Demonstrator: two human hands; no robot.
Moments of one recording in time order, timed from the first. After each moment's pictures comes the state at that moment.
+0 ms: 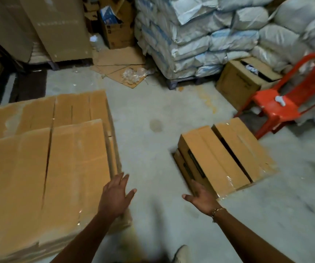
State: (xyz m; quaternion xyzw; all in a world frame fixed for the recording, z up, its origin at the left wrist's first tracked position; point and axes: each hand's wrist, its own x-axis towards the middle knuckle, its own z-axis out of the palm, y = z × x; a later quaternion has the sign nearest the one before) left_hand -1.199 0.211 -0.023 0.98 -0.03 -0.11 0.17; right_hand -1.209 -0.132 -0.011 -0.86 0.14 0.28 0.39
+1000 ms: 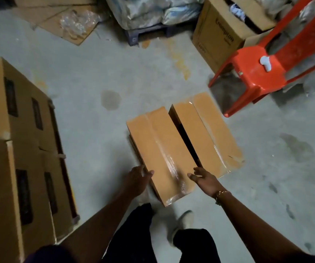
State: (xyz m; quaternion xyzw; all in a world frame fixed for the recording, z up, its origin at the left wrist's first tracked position) left_hand -0.959 -0.245 -0.150 0.86 0.09 -0.38 0.33; right_hand -0.999 -0.523 -0.117 -0.81 0.27 0.34 0.40
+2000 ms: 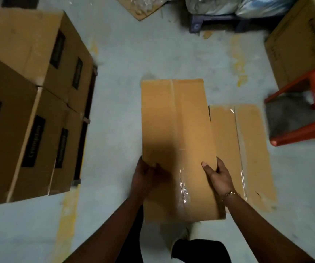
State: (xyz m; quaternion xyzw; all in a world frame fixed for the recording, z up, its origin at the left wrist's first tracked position) left_hand -0.985 -0.326 -0.227 0.70 0.38 -0.14 0.58; right_hand -0.905 -0.578 -0.240 -0.80 0.20 0.25 0.50
